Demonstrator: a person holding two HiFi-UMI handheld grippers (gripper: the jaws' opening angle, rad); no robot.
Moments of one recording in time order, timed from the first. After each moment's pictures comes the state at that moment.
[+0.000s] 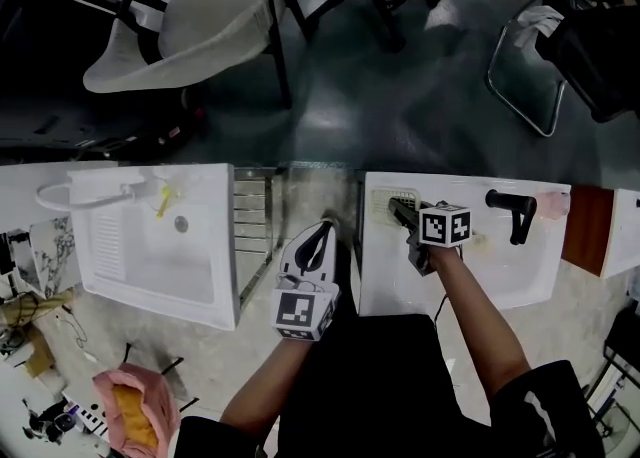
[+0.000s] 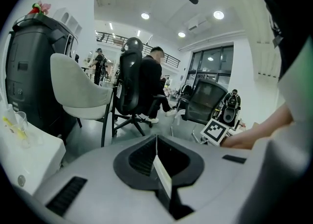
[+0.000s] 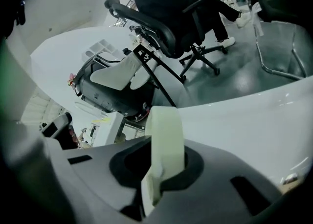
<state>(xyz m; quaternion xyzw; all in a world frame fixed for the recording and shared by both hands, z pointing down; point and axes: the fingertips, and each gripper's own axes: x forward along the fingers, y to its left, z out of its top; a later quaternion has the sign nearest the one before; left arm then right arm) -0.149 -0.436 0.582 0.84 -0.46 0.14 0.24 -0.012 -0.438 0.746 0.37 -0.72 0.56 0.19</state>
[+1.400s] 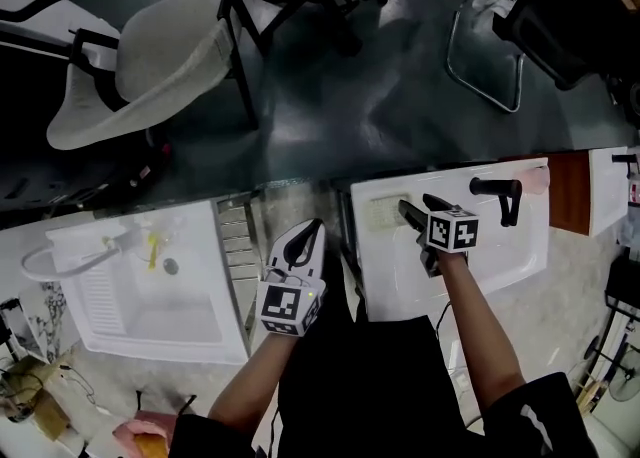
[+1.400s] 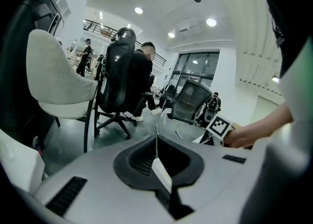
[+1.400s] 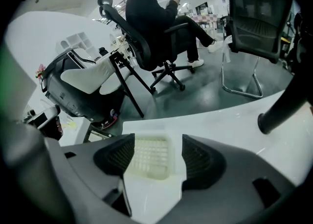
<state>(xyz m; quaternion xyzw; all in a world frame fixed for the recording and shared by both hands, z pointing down) -0.155 -0.480 0.604 0.89 -0.35 0.13 0.26 0.065 -0.439 0.739 0.54 -0.63 0.50 0.26</state>
